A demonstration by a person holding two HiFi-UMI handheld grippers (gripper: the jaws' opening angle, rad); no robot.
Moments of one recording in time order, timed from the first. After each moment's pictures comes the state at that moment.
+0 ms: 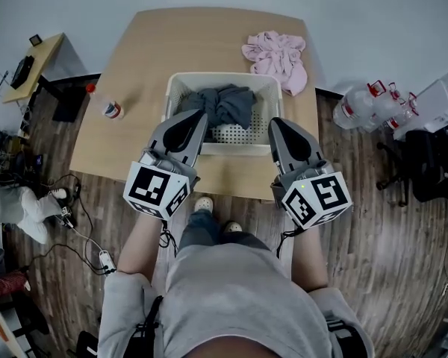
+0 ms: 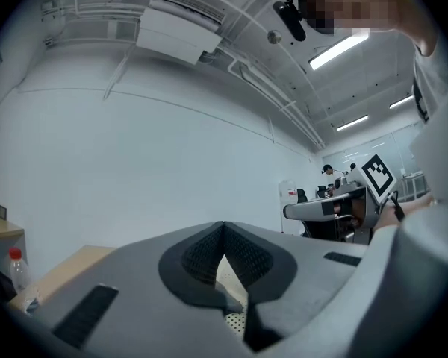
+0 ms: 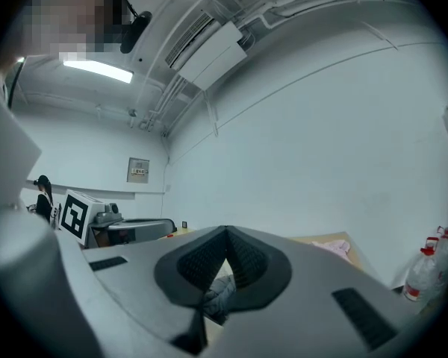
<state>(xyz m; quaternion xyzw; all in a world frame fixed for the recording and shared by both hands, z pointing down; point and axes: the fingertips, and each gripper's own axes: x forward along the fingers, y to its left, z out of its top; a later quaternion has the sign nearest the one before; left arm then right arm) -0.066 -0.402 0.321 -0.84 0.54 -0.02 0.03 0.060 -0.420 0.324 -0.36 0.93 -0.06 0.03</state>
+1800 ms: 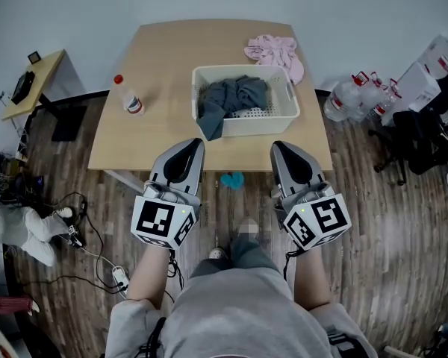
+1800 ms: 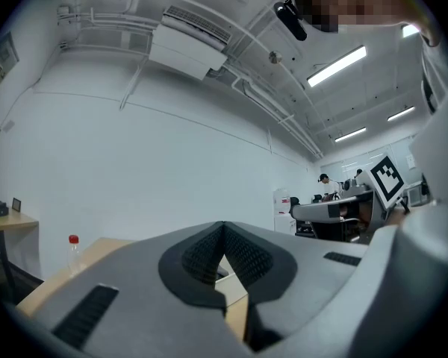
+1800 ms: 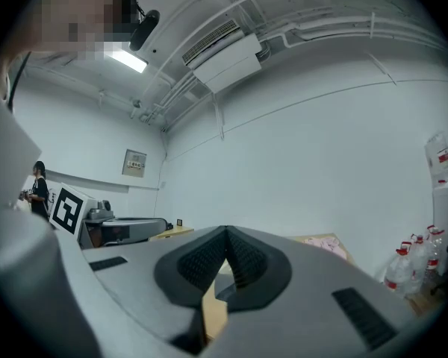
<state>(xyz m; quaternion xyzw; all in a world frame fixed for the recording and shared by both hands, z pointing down) -0.144 -0.216 0.317 -0.84 0.54 0.01 0.02 -0.005 -0.227 0.314 -0.41 0.91 -0.03 0.02</state>
